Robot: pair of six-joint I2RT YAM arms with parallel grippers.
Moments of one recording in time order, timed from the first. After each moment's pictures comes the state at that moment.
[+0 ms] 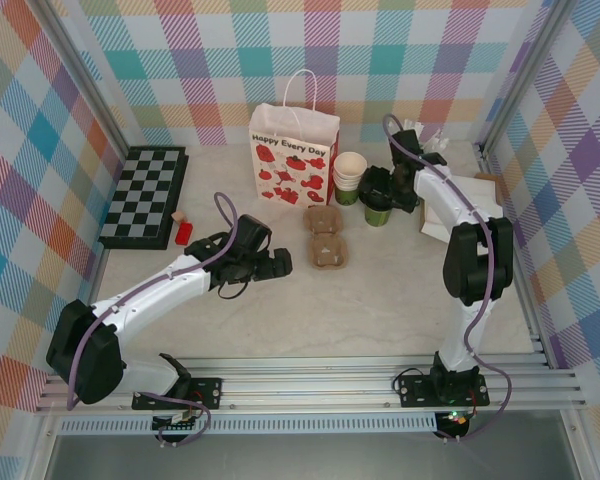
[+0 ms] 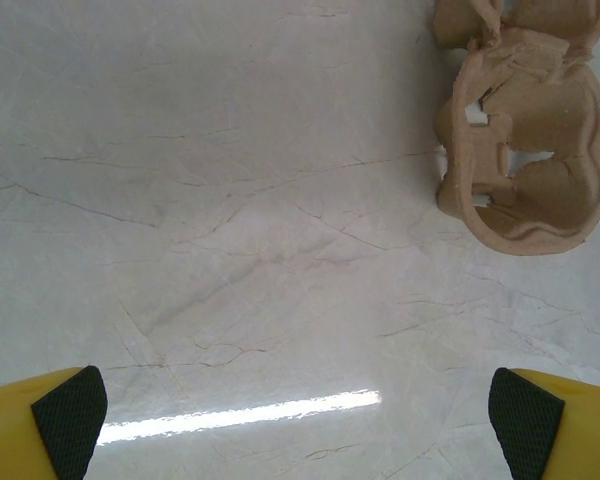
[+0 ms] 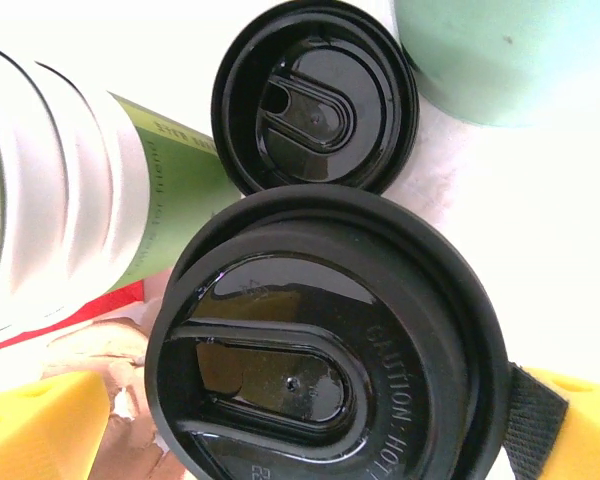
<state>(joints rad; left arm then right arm) -0.66 1.34 0.98 -0.66 -0.04 -0.74 0.21 1.95 1.68 -0.81 -0.09 0.59</state>
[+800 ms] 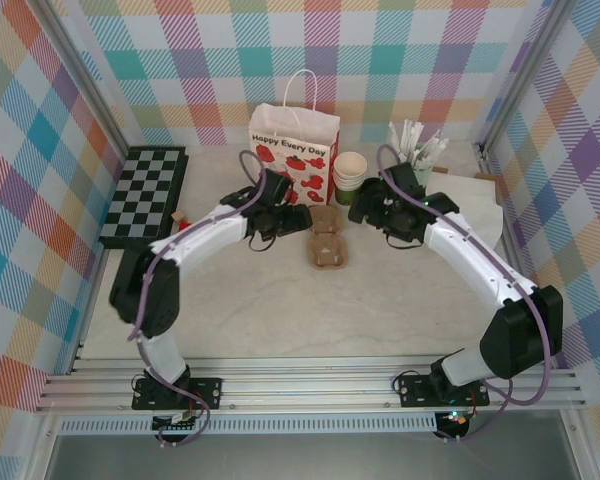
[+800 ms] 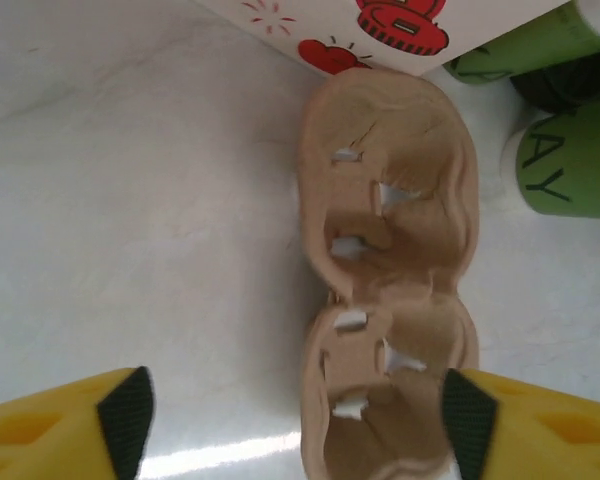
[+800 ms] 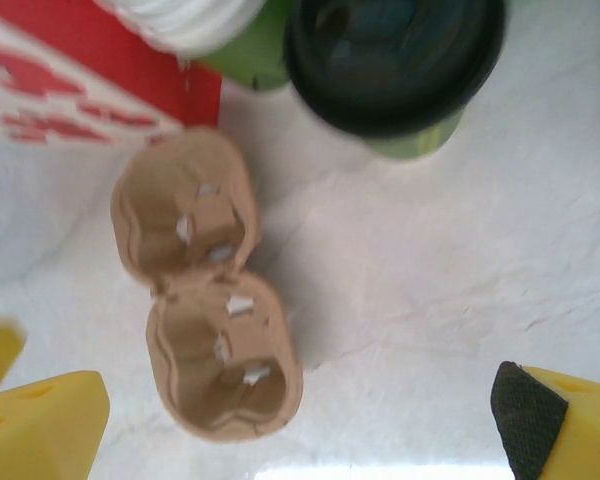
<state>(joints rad) -0.56 1.85 1.45 -0.58 0.07 -0.73 0.44 1.45 1.26 -0.79 0.04 0.69</state>
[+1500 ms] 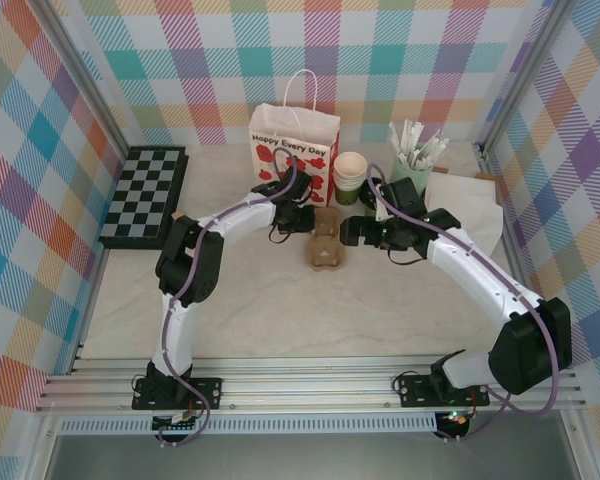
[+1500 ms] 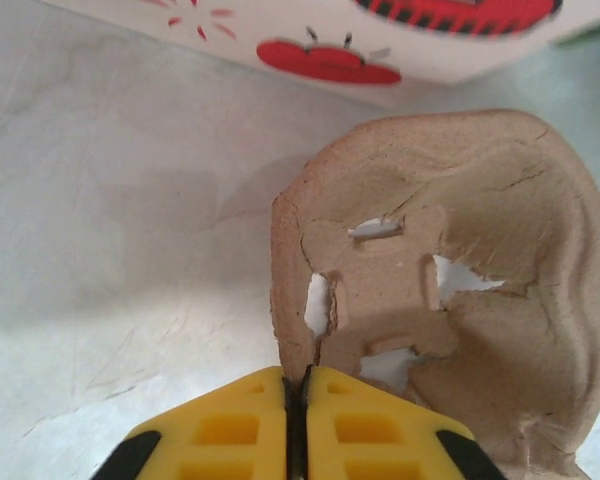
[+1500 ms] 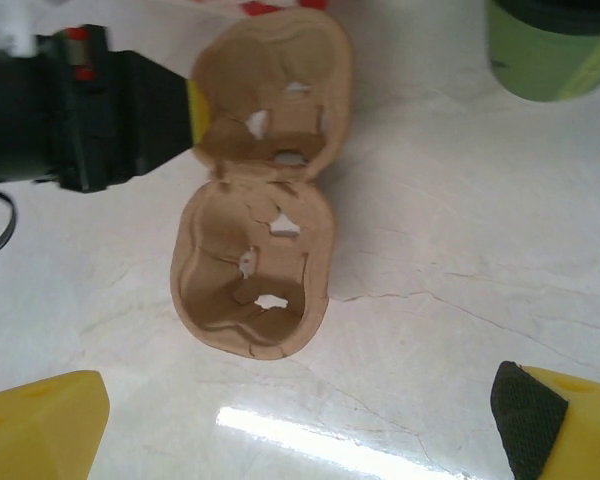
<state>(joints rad) -0.57 2.13 1.67 -0.61 0.09 -0.54 0.45 1.36 1.14 -0.71 -0.18 0.40</state>
